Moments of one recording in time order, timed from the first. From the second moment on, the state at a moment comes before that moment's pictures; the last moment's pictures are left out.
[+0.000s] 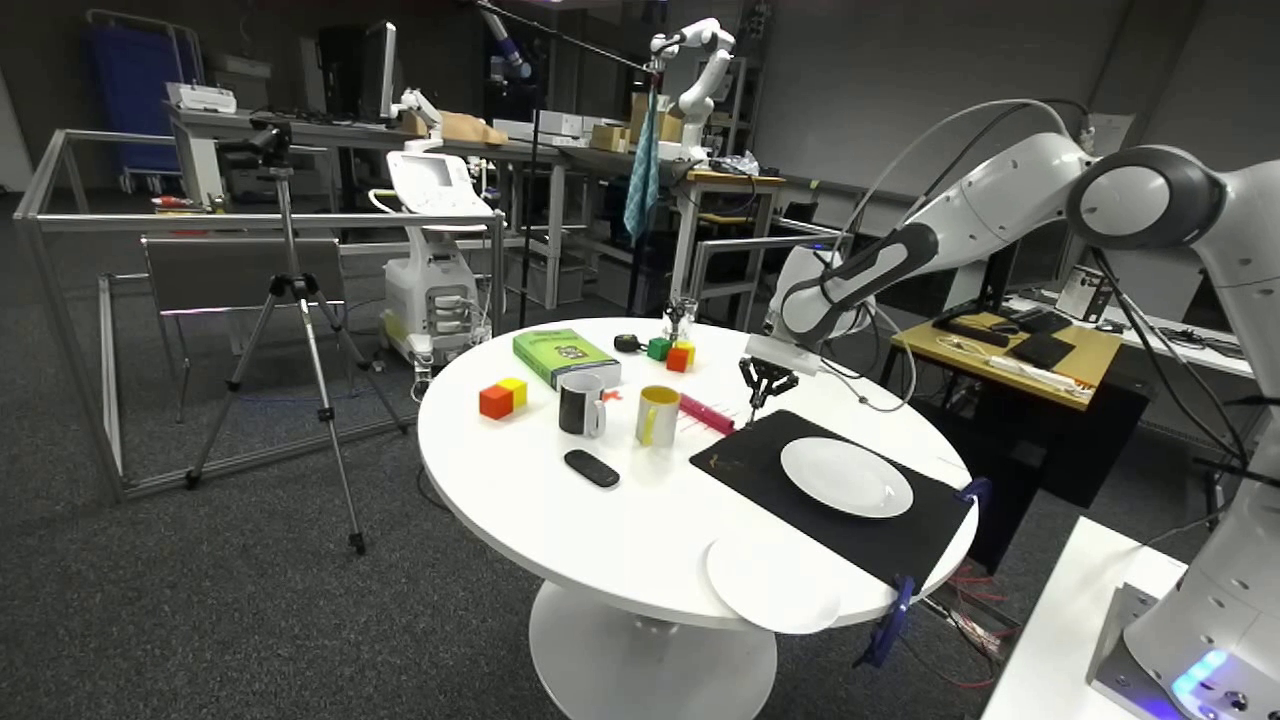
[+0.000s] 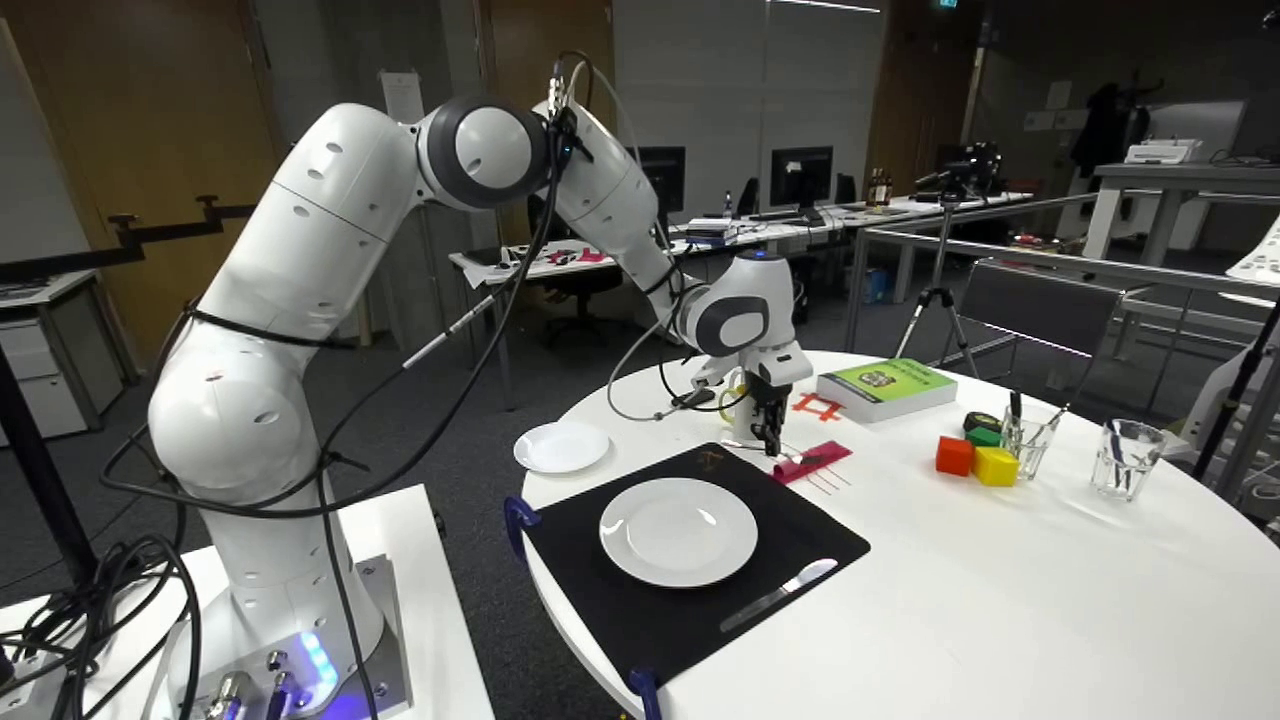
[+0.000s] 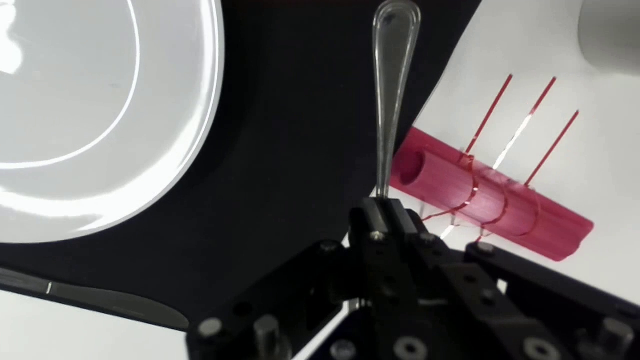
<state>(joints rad) 0.11 0.66 -0.13 -1.77 0.10 2.58 0.98</state>
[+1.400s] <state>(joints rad) 0.20 0.39 -0.02 -2.03 -0.04 2.38 0.59</state>
